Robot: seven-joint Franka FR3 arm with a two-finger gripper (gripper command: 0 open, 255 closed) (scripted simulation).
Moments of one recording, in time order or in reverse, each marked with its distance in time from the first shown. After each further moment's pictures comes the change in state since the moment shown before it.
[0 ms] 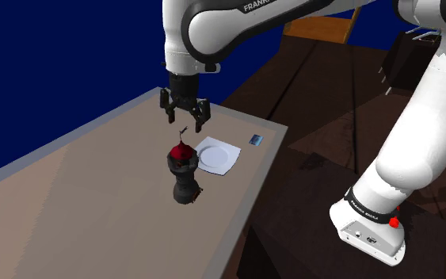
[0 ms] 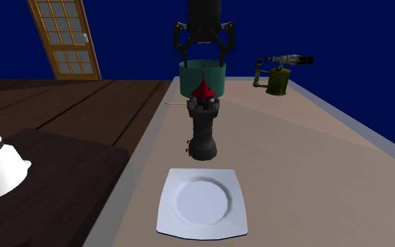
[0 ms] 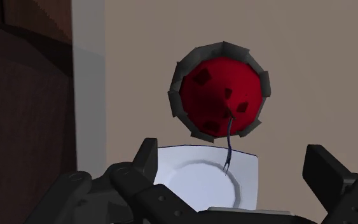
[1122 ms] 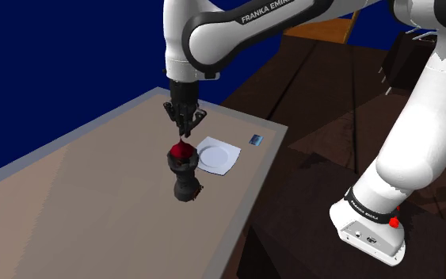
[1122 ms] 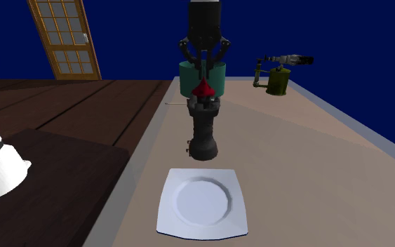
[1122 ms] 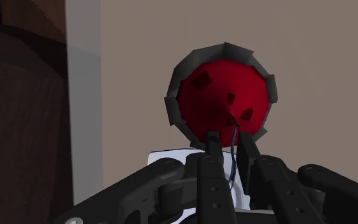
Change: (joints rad) arm 0.004 0.021 -0.002 -0.024 -0.014 0.041 0.010
